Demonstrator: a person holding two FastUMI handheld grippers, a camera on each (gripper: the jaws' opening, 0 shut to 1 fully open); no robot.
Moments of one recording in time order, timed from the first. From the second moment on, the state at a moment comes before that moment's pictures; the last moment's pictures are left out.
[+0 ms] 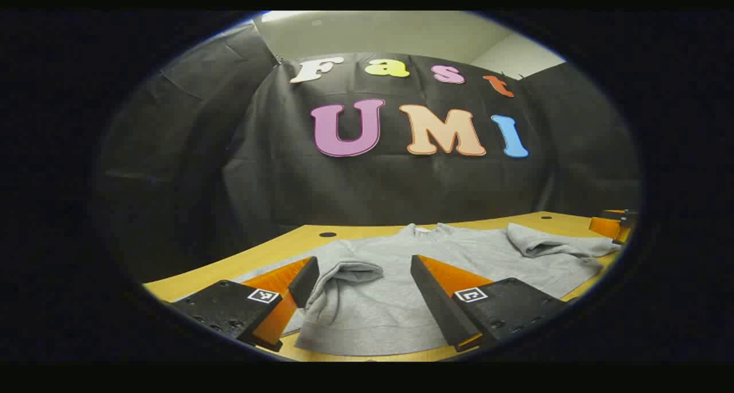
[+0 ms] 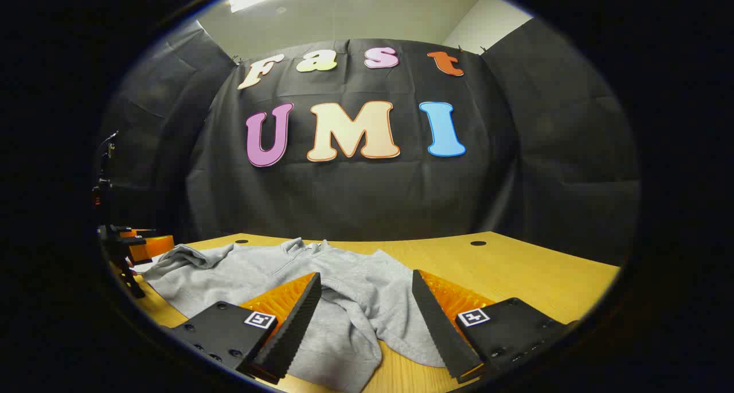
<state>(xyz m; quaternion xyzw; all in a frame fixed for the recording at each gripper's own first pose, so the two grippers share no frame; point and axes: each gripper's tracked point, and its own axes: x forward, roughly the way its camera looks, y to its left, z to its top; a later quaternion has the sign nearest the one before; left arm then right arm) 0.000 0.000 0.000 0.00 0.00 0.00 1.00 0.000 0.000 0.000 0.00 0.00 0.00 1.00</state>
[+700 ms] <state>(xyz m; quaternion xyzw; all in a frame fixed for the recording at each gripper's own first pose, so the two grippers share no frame) 0.000 0.000 0.000 0.00 0.00 0.00 1.00 0.000 0.000 -0.001 0.00 0.00 0.00 1.00</state>
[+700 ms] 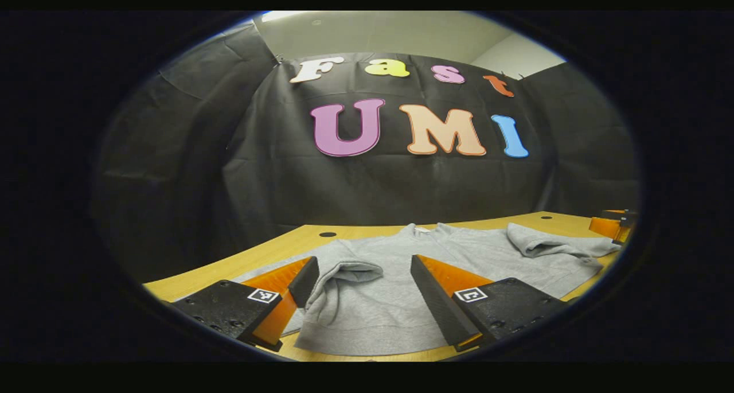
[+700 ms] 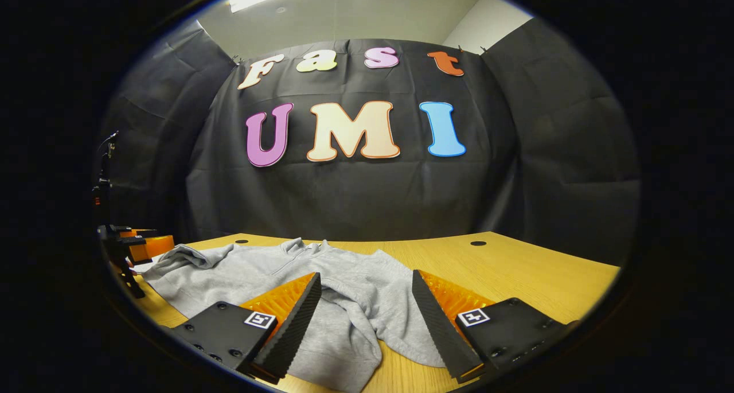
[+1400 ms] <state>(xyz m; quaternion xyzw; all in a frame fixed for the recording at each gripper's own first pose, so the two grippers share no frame) 0.000 0.000 0.001 0.00 0.00 0.00 1.00 0.004 -0.001 -0.001 0.01 0.01 0.01 1.00</state>
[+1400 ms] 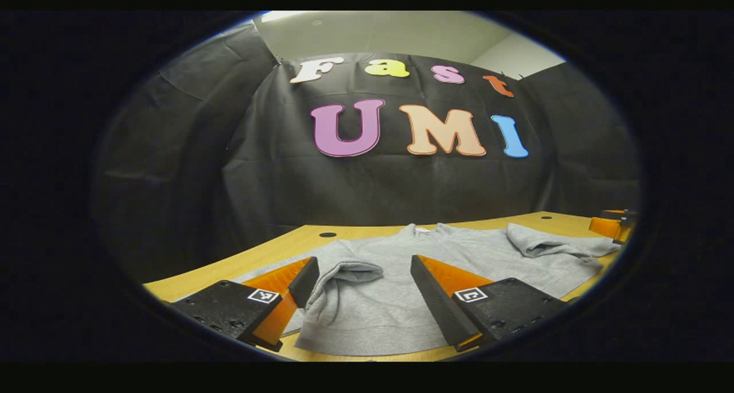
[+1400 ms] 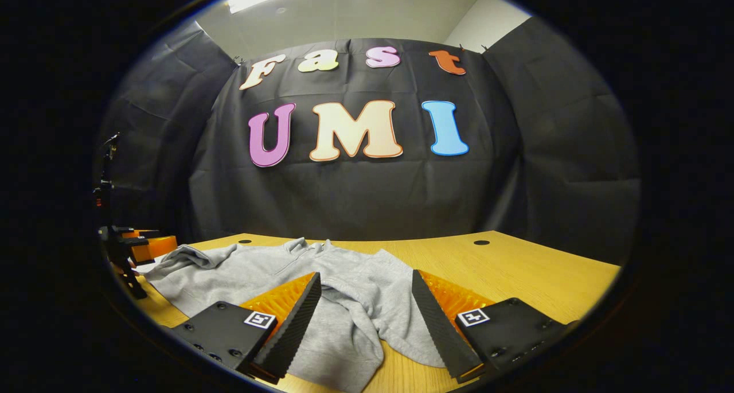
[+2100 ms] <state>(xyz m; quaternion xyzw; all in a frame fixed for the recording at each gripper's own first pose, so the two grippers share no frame) 0.000 0.000 0.001 0.00 0.00 0.00 1.00 -0.036 -0.141 0.013 0.03 0.11 -0.12 0.99</state>
